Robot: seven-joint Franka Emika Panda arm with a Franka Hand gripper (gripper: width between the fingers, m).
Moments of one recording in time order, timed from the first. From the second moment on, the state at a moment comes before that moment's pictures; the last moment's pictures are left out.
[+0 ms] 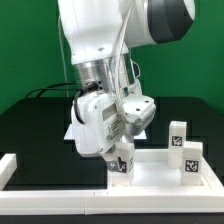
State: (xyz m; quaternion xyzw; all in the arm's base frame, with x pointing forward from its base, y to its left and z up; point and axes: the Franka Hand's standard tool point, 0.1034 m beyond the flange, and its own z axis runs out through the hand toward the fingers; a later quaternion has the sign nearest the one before) arm 0.623 0.003 0.064 -0.55 0.83 0.05 0.09
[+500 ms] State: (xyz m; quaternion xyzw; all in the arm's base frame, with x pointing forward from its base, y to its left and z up) arm 0.623 0.009 0.114 -0.57 0.81 0.04 0.12
